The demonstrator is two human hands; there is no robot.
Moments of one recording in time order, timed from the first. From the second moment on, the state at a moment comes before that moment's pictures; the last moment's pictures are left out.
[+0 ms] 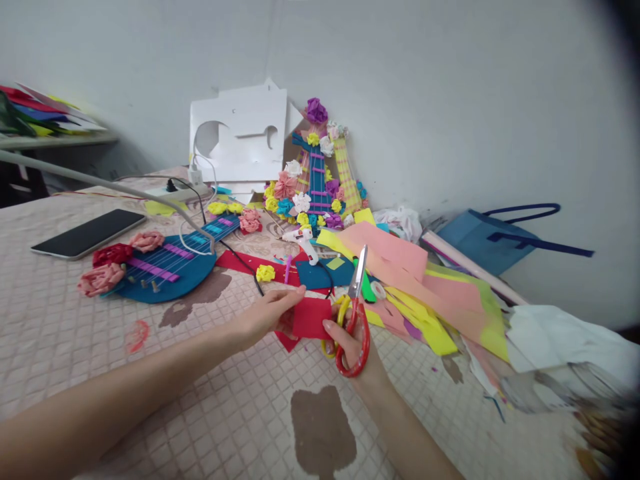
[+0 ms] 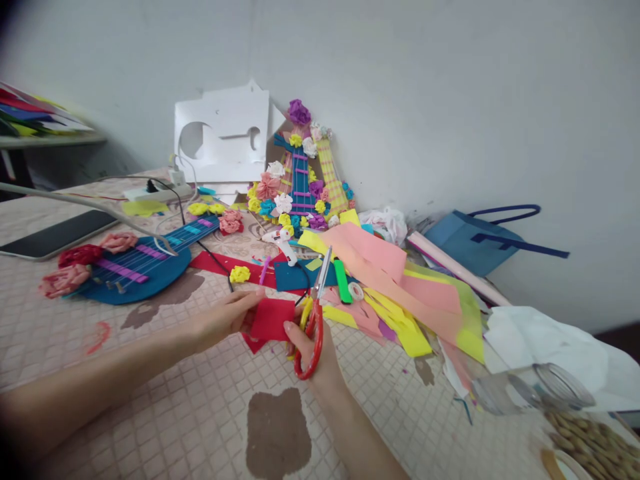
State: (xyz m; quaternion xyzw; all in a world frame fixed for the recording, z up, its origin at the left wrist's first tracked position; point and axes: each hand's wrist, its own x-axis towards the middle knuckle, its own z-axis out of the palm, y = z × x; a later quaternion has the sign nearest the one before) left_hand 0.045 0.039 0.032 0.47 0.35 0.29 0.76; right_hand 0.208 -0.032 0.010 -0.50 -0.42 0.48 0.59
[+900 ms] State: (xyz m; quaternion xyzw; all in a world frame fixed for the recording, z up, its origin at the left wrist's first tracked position) left_hand 0.046 0.039 0.032 0.54 0.31 0.26 0.73; right_hand 0.207 -0.029 0.009 -0.50 -0.38 0.50 0.60
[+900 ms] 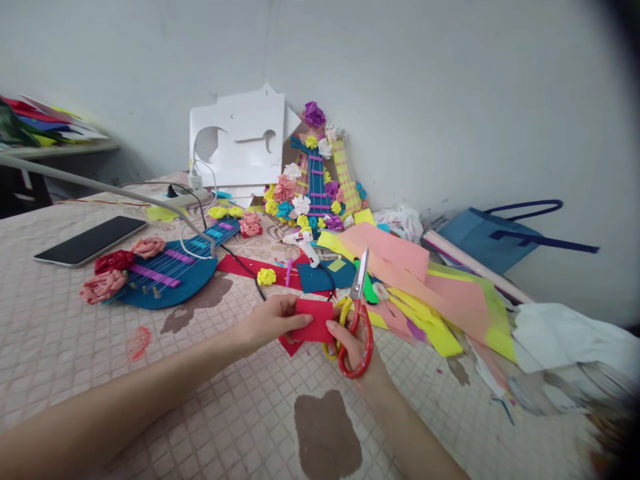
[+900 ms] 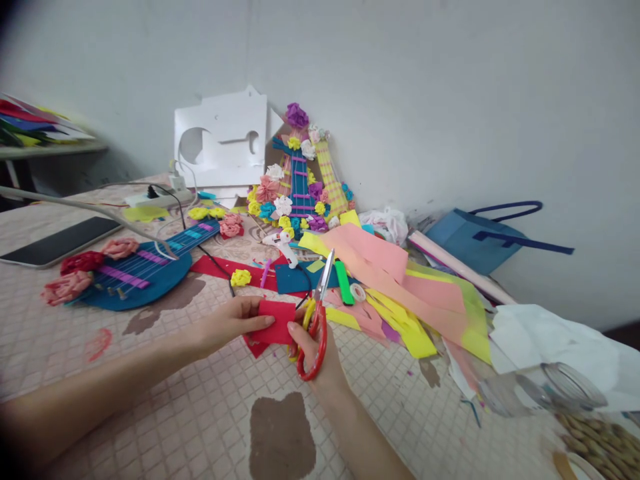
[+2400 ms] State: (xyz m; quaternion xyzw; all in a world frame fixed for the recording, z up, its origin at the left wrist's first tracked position) left_hand 0.043 0.044 0.033 0.63 0.26 0.33 0.65; right_hand 0.212 -0.024 0.009 -0.46 -0.35 0.52 0.63
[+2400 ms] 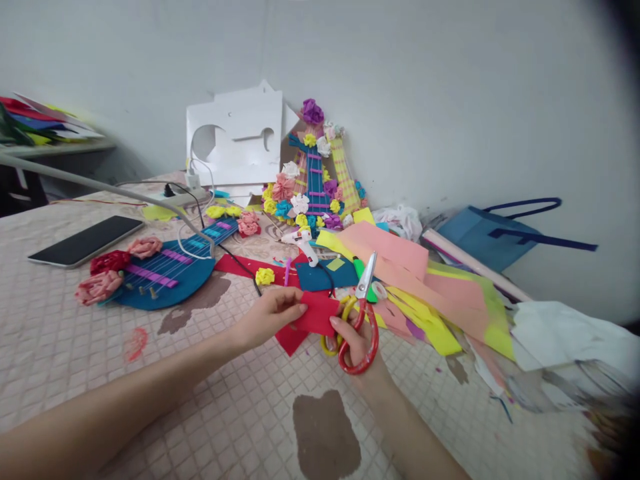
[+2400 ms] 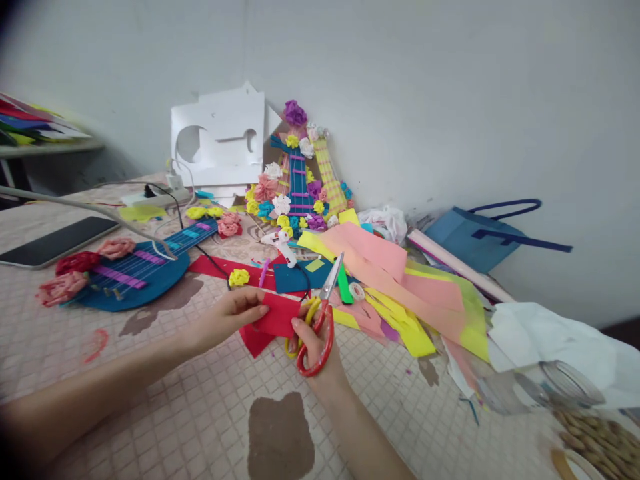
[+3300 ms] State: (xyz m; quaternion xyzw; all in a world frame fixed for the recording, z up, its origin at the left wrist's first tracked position) left_hand 0.045 0.031 0.031 0.55 0.32 0.26 0.72; right_hand 0.207 -0.032 0.011 -0.52 -0.41 0.45 0.60
